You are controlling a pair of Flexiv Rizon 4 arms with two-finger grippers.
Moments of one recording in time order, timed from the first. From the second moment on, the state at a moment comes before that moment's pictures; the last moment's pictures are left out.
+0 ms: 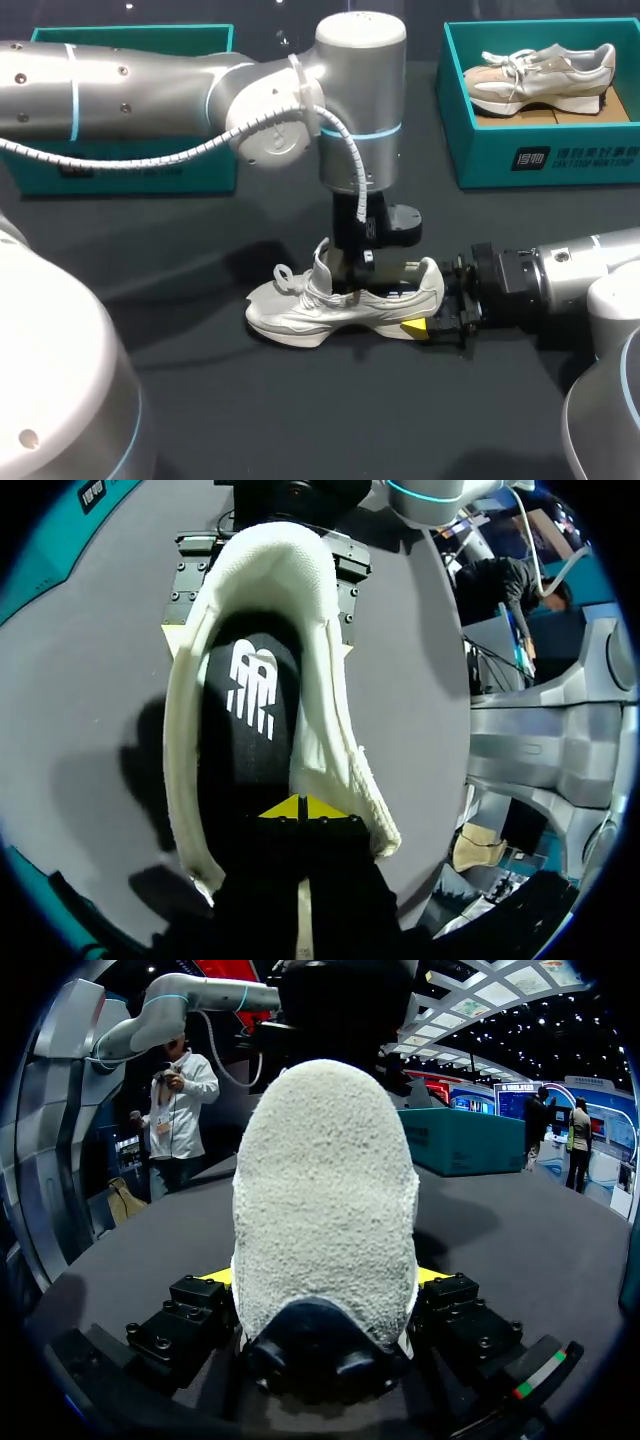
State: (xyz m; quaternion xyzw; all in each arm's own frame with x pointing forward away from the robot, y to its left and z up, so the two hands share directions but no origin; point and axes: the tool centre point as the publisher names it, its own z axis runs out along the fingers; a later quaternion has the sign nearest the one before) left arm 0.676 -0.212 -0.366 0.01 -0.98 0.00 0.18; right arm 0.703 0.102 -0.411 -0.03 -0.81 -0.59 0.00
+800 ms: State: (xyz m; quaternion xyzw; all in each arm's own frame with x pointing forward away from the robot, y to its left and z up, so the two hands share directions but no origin) left arm 0.696 -0.227 -0.404 0.02 -1.00 0.01 0.06; right arm 0.703 0.102 -0.413 -0.03 -0.81 -0.59 0.00
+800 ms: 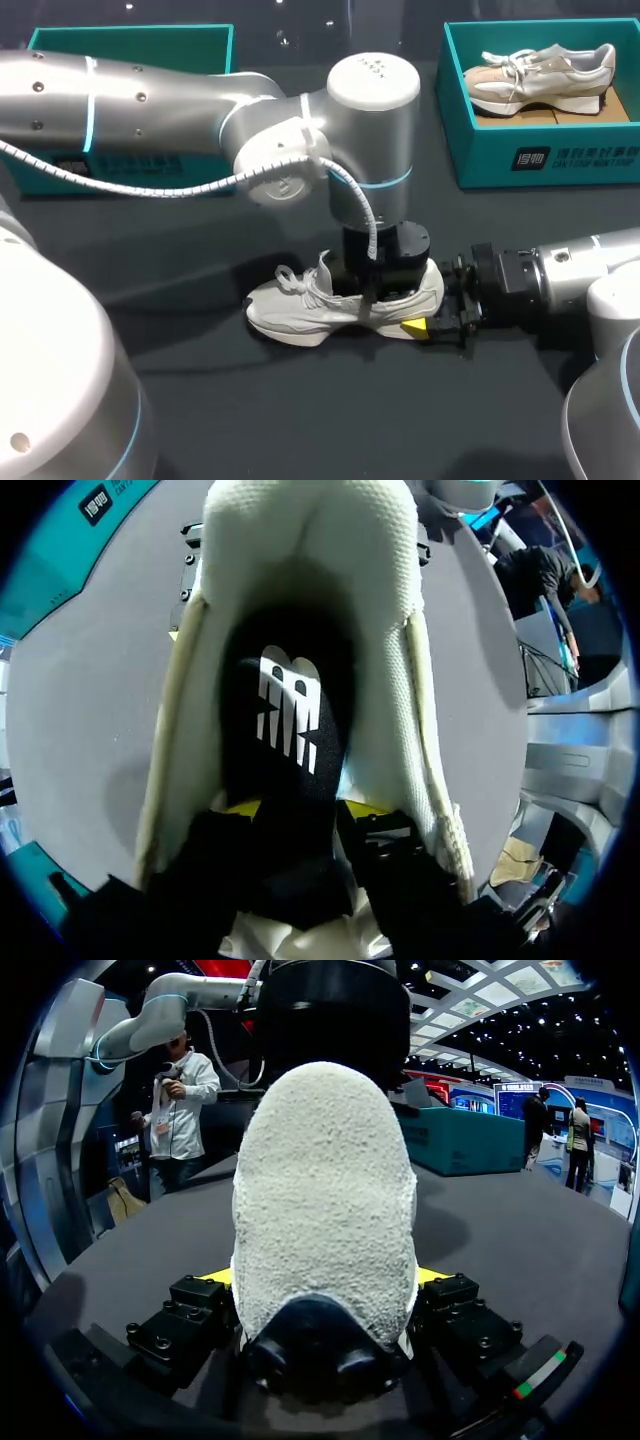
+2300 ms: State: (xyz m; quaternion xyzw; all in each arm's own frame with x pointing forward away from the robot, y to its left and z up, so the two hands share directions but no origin) left arm 0.690 -0.208 -0.344 0.02 -0.98 0.15 0.14; right arm 0.703 0.103 -0.412 -0.03 -0.81 -0.59 0.00
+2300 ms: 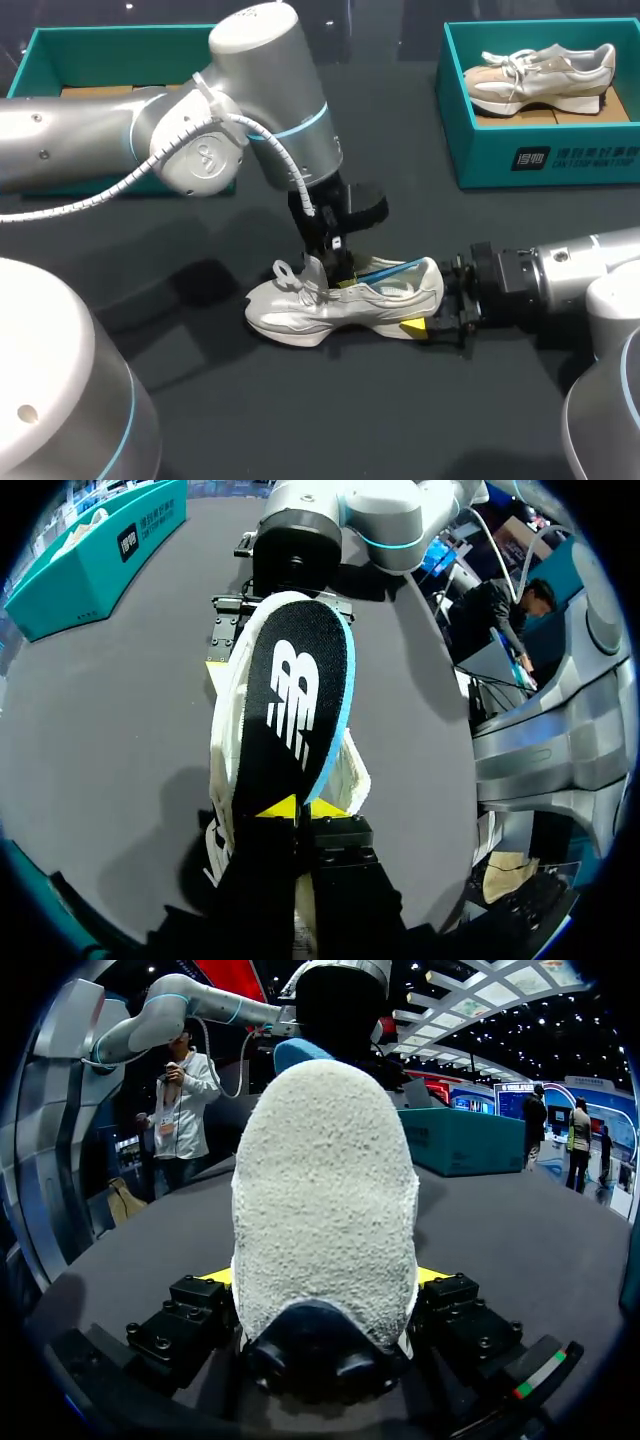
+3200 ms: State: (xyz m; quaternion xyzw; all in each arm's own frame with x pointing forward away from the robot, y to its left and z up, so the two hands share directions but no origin) left arm 0.710 -0.253 -0.320 0.06 -0.97 0.19 0.11; right arm 0.703 0.103 -0.412 -0.03 -0.81 -0.59 0.00
